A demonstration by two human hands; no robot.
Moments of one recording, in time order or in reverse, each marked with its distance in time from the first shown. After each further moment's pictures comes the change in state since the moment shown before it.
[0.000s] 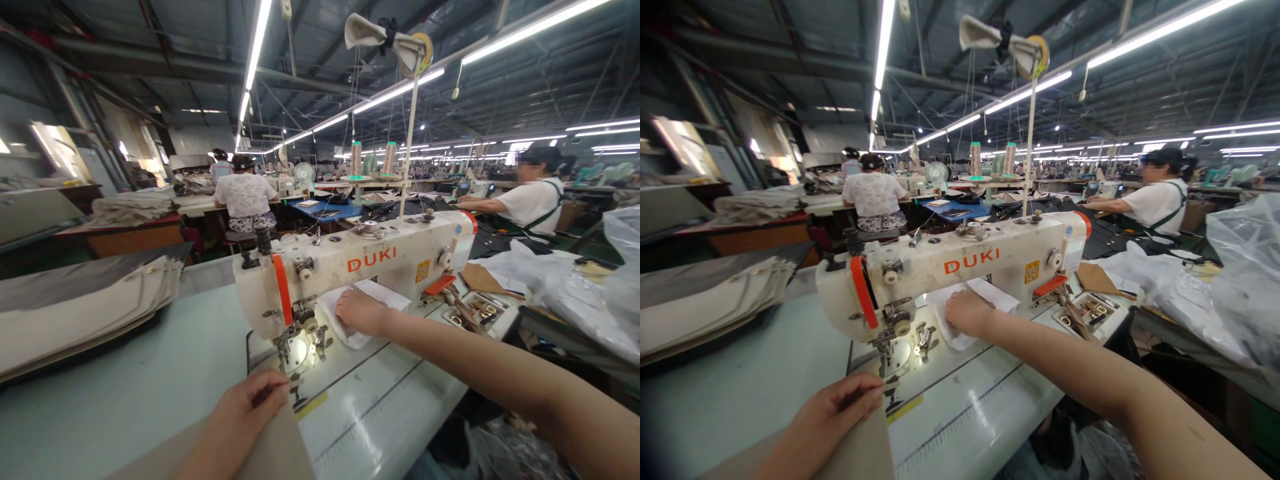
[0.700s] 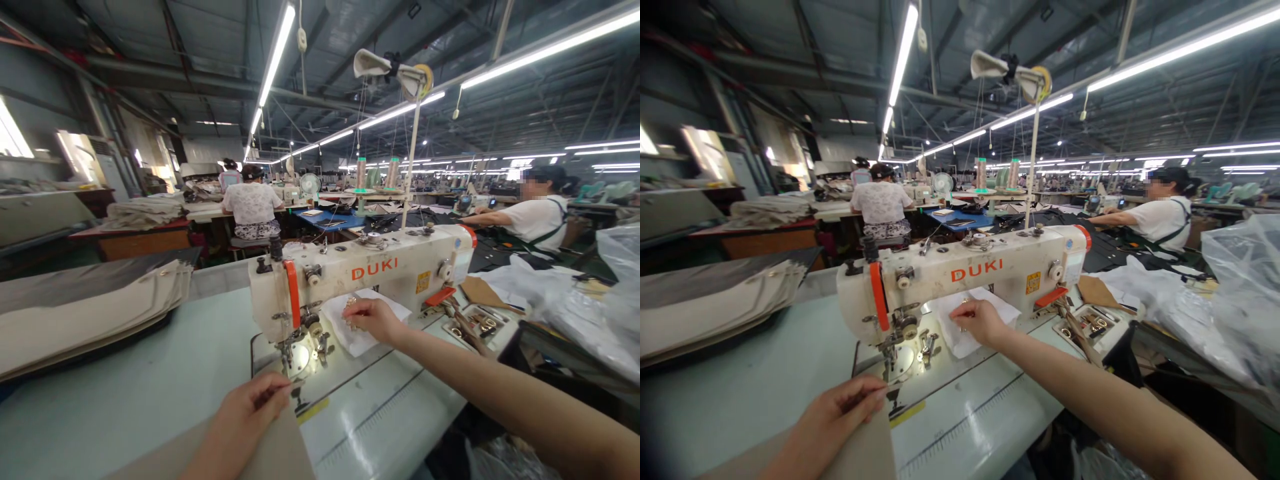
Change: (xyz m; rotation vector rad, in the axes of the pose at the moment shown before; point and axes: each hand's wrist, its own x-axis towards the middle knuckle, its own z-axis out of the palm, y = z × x) left_hand -0.001 -0.006 0.004 -0.048 0.049 0.000; right_hand -0.028 -0.006 0.007 0.636 0.353 0.307
